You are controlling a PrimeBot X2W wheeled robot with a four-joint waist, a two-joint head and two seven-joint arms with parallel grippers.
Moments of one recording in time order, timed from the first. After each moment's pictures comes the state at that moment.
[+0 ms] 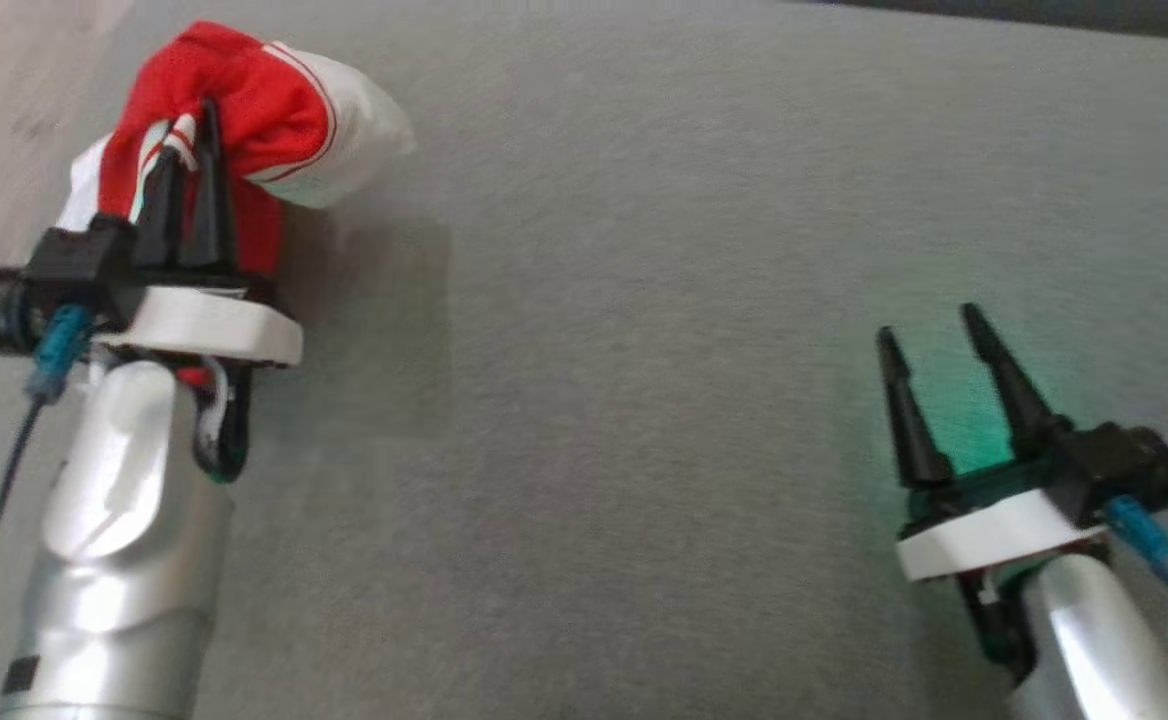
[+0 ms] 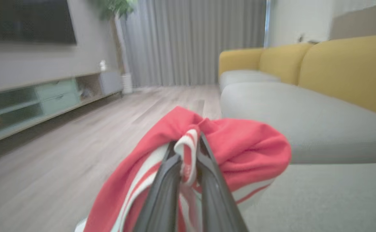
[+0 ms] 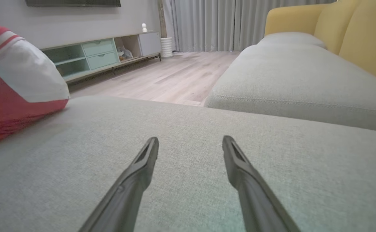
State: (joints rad) left arm -0.63 0.17 -0.14 0.55 -0.23 -0.07 -0.26; right arm -0.15 -0.16 0.16 0.22 0.12 0.12 -0.26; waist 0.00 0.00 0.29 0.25
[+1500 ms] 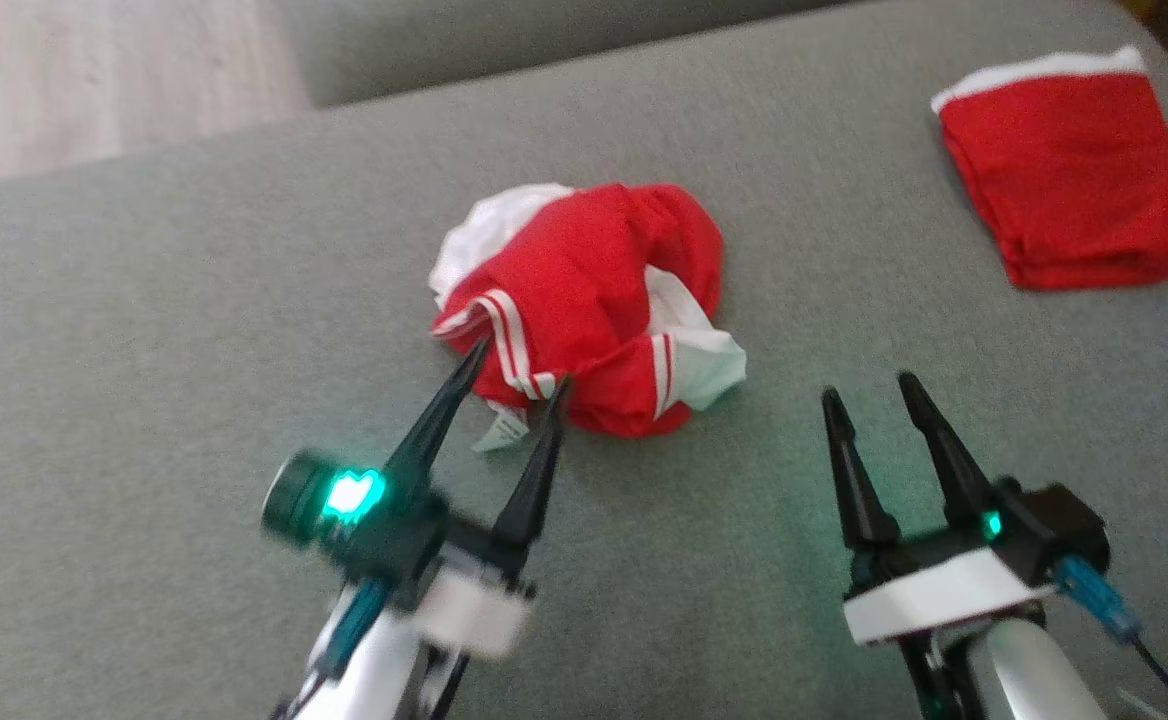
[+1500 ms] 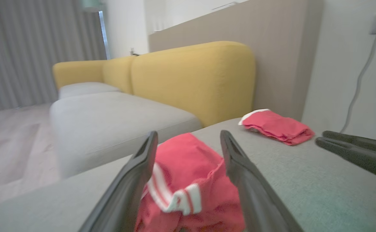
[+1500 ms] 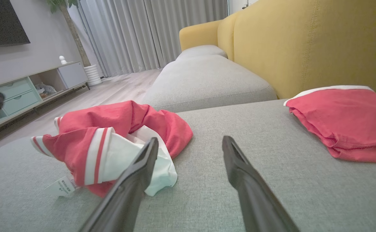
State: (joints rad) left arm -0.27 0.08 -0.49 0.21 -0.09 -0.03 -0.26; right arm -0.07 -0.05 0.20 0.20 0.18 0.12 -0.26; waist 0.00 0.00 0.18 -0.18
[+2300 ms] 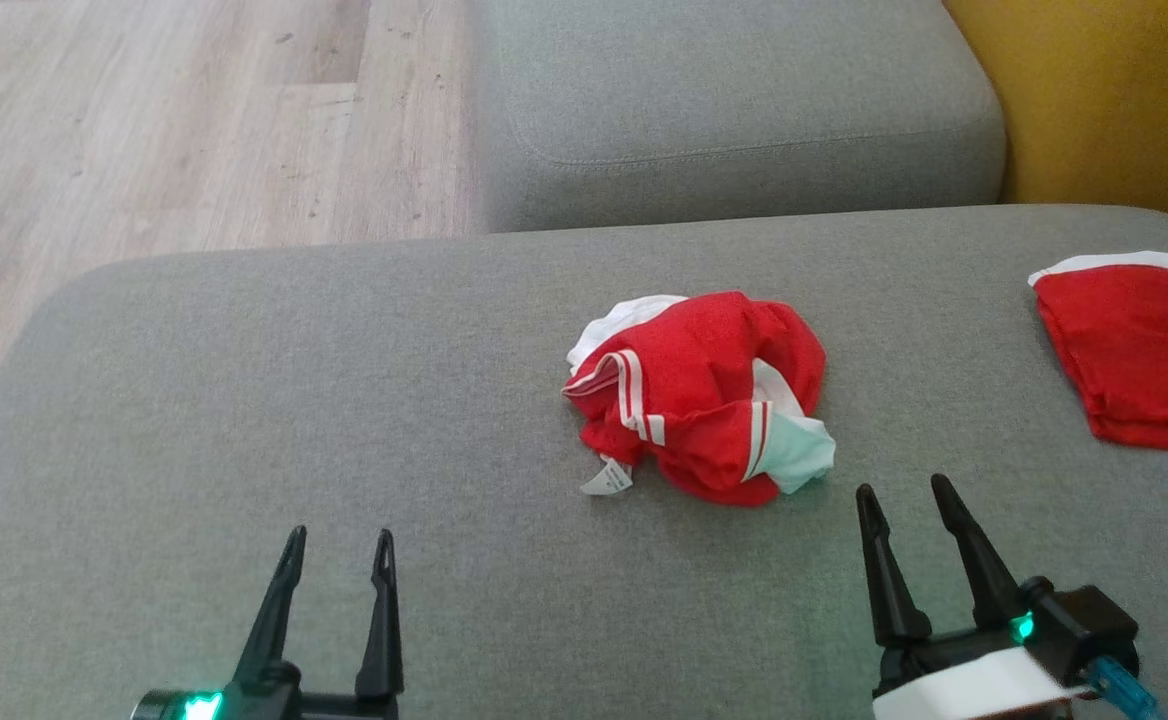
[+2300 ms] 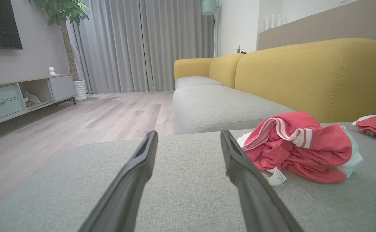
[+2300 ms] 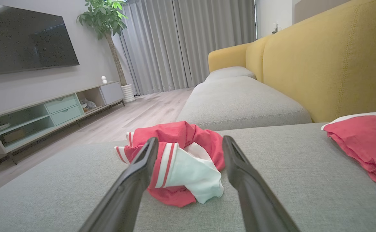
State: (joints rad) left arm 0.18 0.07 -0.20 0.06 -0.07 0.08 -0.26; right arm 0.14 -0.05 0.15 0.13 0.21 0.12 -0.26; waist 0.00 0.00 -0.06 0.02
